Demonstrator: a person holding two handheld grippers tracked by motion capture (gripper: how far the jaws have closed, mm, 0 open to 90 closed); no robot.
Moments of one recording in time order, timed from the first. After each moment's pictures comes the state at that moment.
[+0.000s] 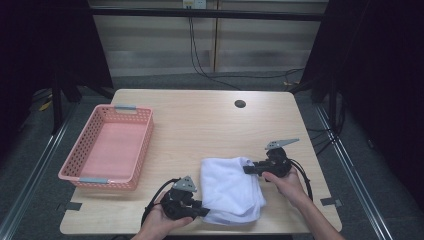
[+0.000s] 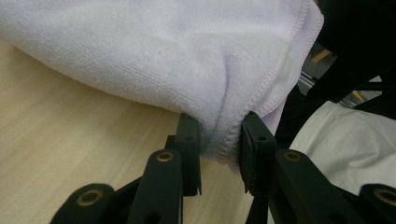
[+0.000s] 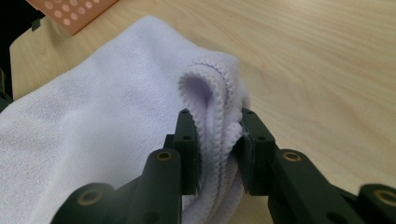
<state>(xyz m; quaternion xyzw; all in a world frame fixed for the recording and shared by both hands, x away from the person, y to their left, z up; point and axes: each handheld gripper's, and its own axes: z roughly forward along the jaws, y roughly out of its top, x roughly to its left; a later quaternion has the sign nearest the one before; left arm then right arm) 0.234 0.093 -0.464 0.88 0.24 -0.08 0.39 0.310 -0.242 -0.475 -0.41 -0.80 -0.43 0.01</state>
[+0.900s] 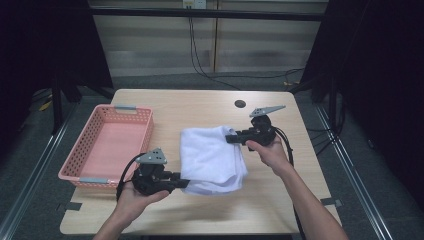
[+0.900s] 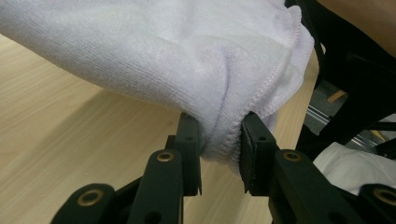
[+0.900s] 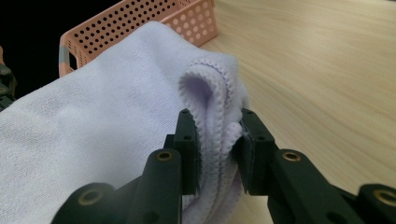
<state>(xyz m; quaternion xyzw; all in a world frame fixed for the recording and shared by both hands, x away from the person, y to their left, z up) 0.266 0.151 -0.398 0.85 0.26 -0.02 0.45 0.370 -0.195 -0.404 -0.35 -0.80 -0.49 -0.01</state>
